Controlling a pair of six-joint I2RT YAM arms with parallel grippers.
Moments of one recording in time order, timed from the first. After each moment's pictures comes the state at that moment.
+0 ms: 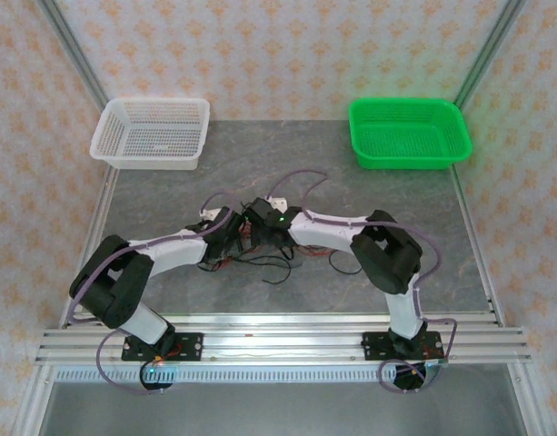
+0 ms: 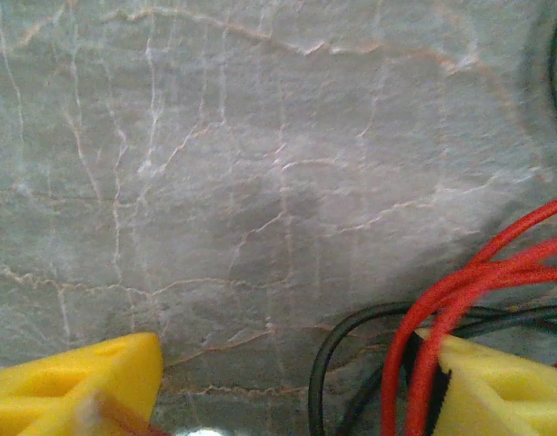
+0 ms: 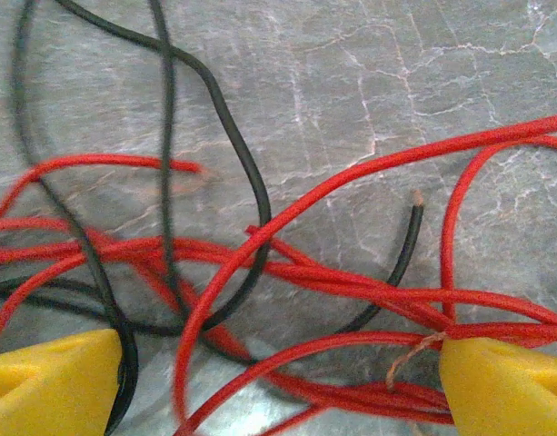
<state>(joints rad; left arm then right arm) -0.51 1.54 0.70 -0.34 -0.33 -0.76 0.92 1.99 1.35 -0.54 0.30 0.78</state>
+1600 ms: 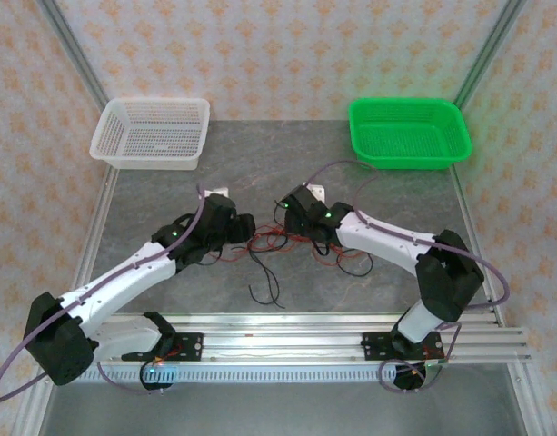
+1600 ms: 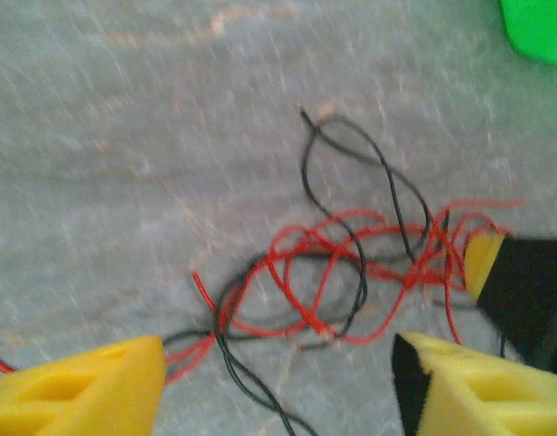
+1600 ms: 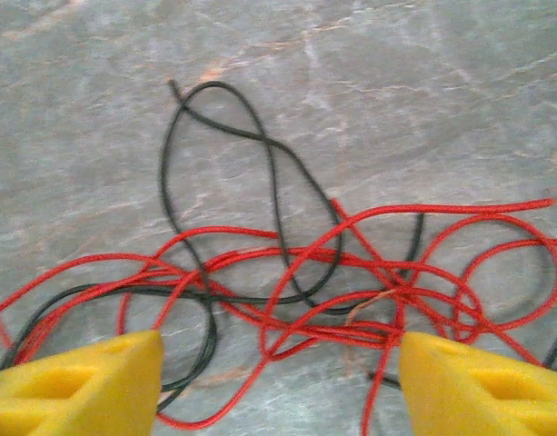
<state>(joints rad) -0.63 1.14 0.83 -0.50 -0.14 -0.73 0.80 1.58 1.10 -0.53 0.28 0.75</state>
